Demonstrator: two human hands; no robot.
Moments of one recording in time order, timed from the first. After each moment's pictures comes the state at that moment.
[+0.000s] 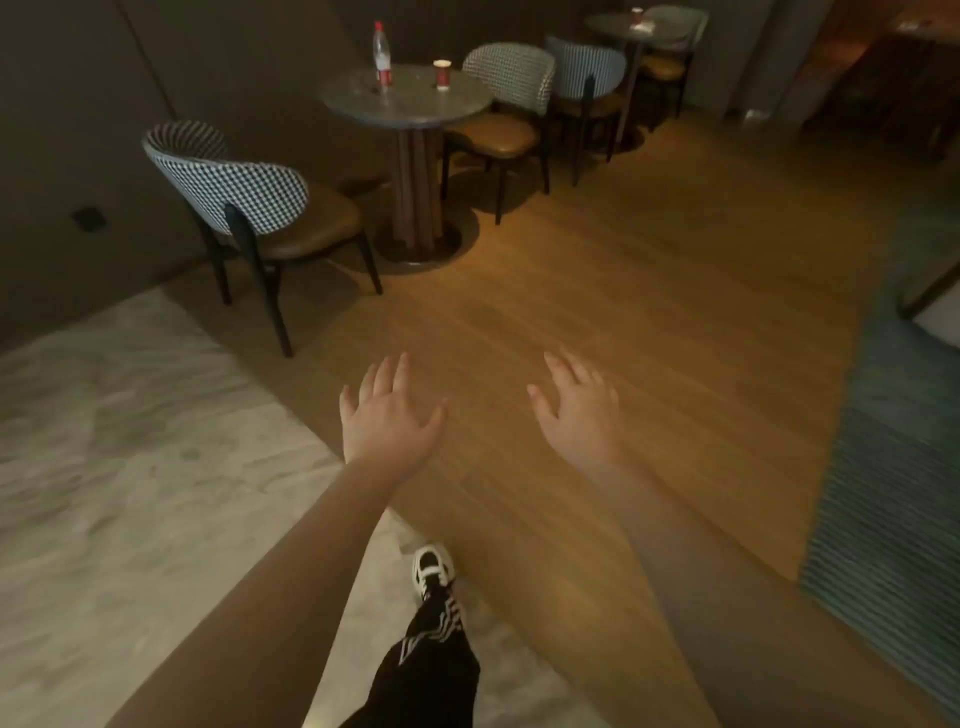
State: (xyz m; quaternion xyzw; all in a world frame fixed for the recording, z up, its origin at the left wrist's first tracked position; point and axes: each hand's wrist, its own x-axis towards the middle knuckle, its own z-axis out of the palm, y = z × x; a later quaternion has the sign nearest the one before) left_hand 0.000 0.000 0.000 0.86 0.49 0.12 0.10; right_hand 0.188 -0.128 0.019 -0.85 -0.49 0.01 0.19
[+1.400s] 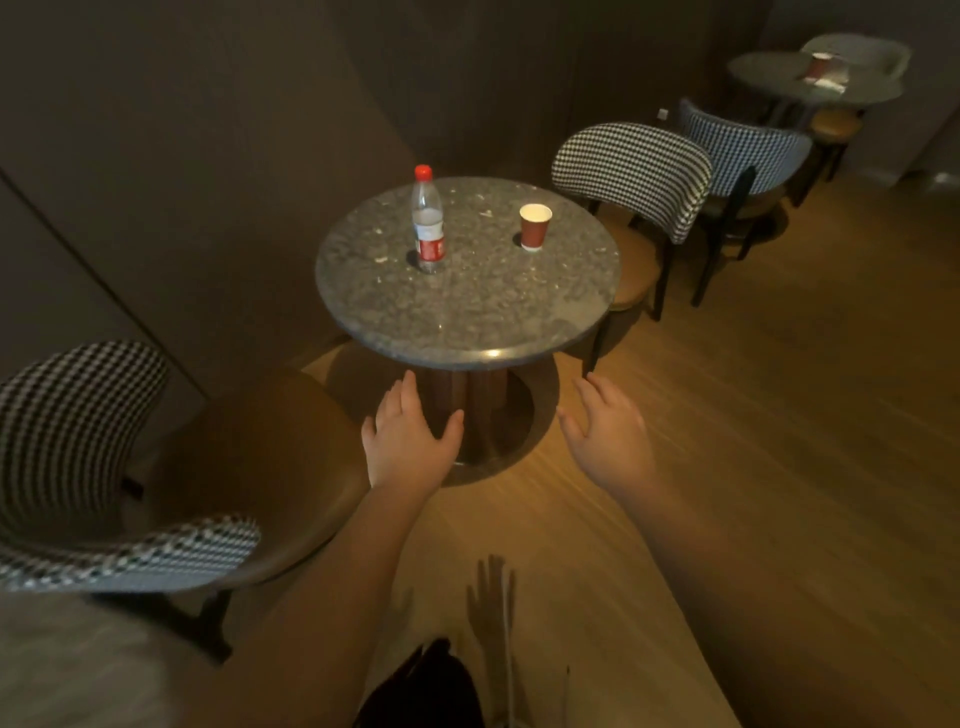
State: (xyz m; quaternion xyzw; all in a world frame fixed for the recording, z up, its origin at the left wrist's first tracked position) left_hand 0.539 1.006 0.033 0.79 0.55 0.17 0.22; right_hand 0.750 0.910 0.015 -0.84 -0.50 0.05 0.20
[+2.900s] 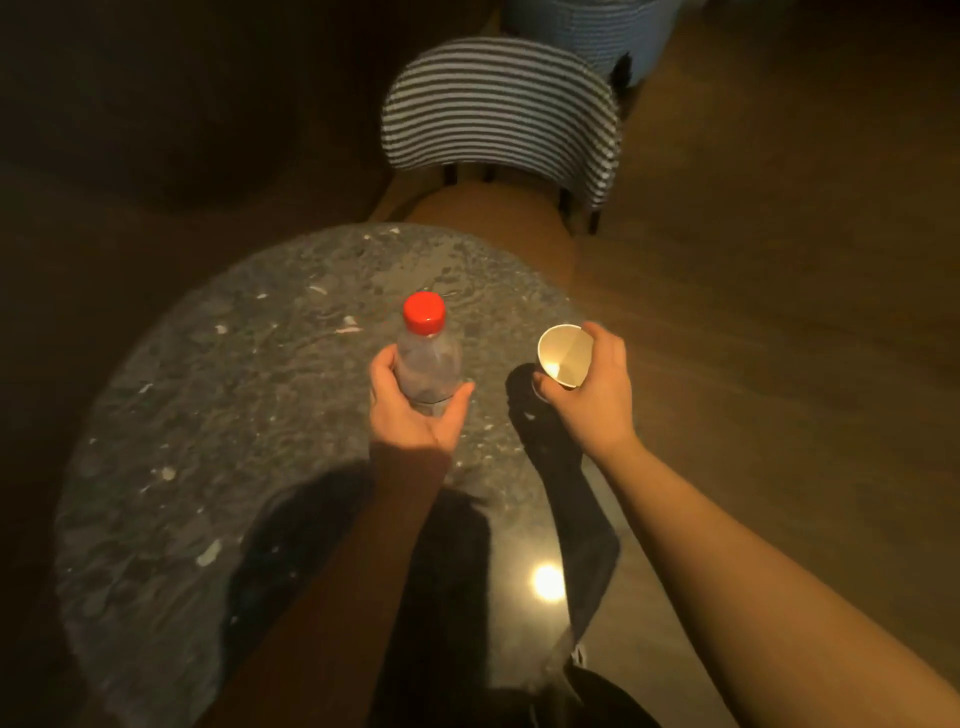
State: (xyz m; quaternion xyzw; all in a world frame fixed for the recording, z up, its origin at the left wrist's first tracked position) left_hand 0.890 1.458 -0.034 0.75 0.35 0.32 0.46; right_hand 1.025 1.318 -0.047 -0.87 -0.18 0.04 0.45
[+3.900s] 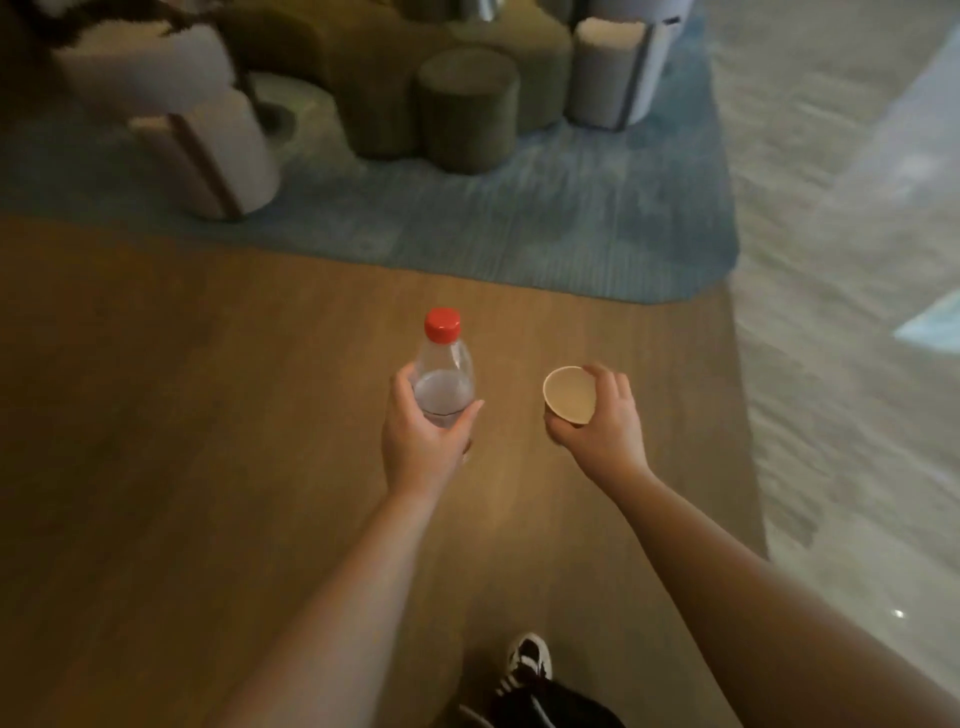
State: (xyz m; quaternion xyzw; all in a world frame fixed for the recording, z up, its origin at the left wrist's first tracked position) left_hand 0.866 0.579 -0.023 0.79 -0.34 -0.11 0.50; right_hand 0.696 0.475 -0.039 -0.73 0.52 -0.30 0.32
